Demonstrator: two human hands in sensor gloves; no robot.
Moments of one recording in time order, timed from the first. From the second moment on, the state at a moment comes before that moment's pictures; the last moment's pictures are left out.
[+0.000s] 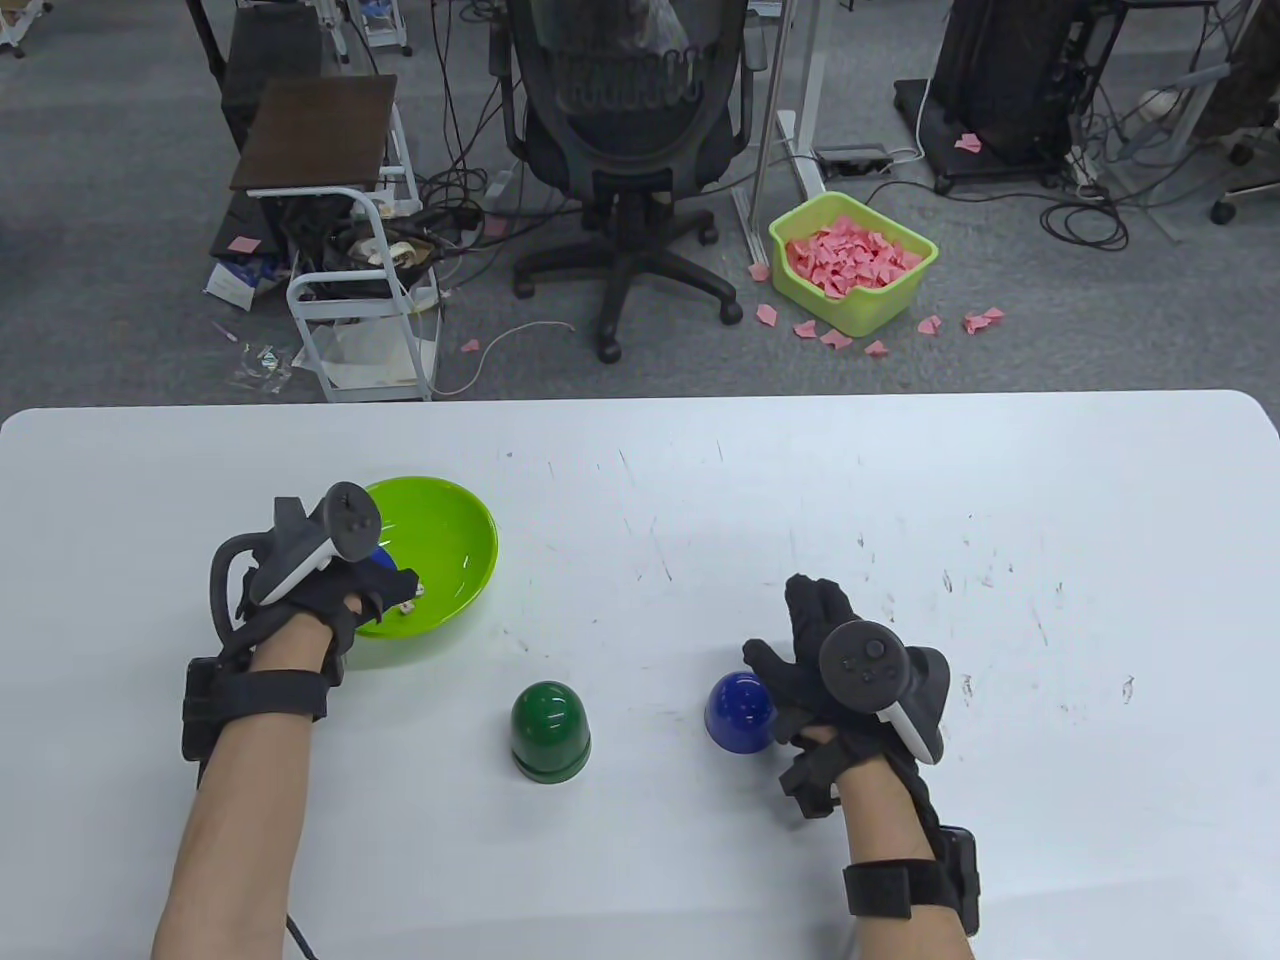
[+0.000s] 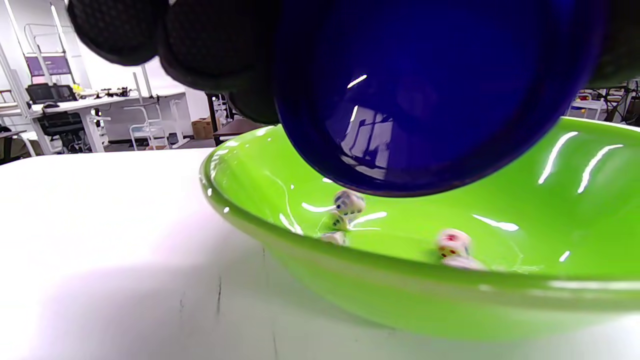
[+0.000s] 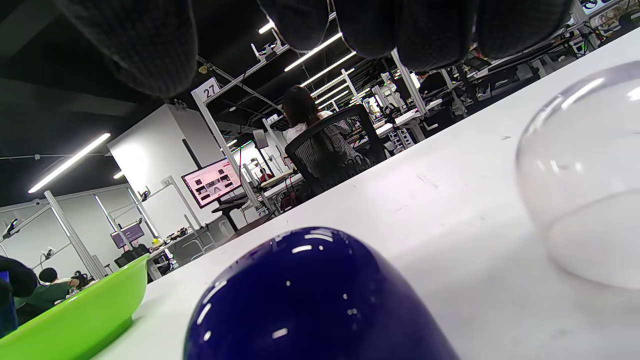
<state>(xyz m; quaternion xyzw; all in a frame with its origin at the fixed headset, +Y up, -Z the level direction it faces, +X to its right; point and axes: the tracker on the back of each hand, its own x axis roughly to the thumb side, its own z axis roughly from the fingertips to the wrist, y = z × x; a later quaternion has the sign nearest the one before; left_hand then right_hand) -0.323 -0.679 -0.467 -0.05 0.05 -0.02 1.00 0.154 -0.704 -0.354 0.06 -0.10 0.95 0.30</state>
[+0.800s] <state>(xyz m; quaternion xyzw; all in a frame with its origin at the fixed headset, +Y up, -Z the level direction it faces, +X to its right) -0.334 -0.679 -0.393 0.07 -0.05 0.29 0.95 0.154 -0.704 -0.355 0.06 -0.11 0.94 0.30</state>
